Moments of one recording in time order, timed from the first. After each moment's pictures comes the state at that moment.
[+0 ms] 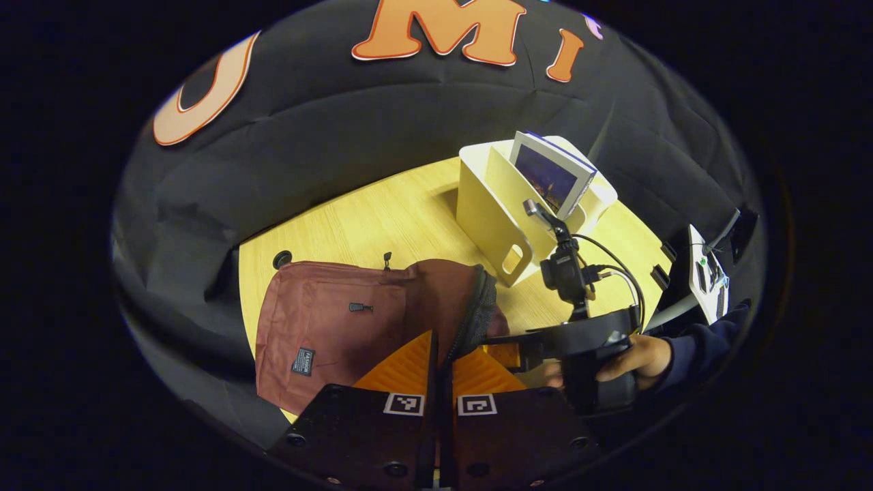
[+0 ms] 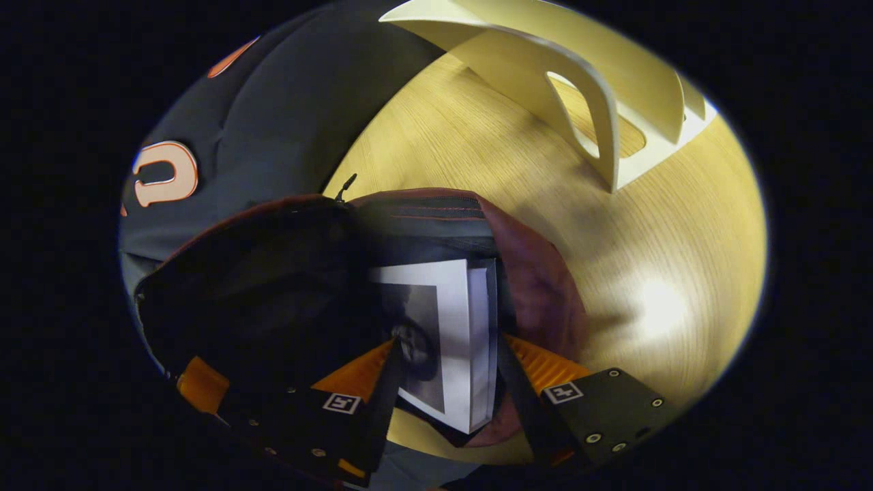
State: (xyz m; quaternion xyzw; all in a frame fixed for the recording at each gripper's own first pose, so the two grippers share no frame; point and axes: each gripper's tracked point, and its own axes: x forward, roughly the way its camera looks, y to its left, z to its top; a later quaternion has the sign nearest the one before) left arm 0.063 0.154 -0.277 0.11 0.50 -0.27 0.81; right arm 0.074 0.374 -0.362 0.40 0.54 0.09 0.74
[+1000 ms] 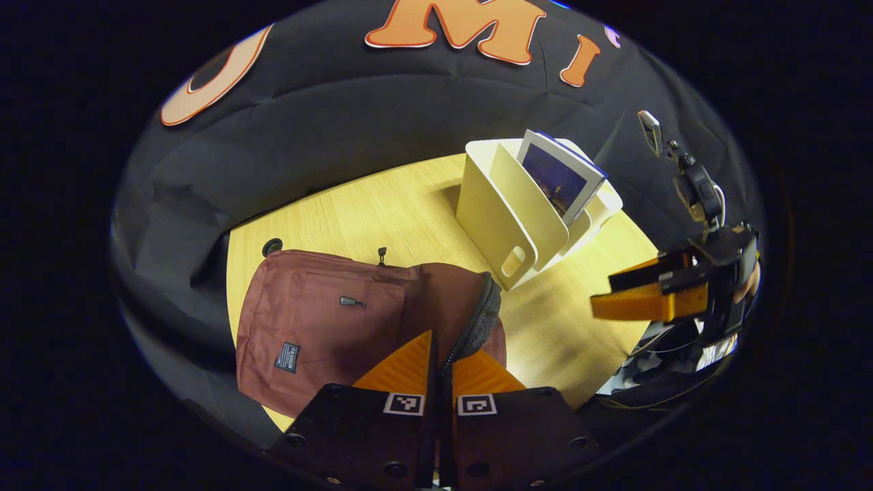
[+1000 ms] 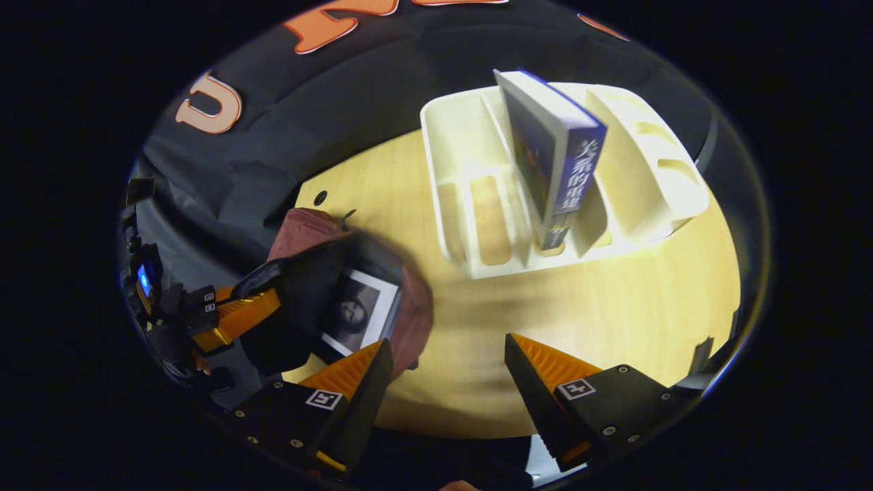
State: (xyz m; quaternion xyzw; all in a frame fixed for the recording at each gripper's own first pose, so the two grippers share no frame) left arm 0.065 0.143 -0.294 0.08 0.52 -0.26 0.81; right arm 0.052 0.192 -0.270 0.15 0.54 0.05 0.82
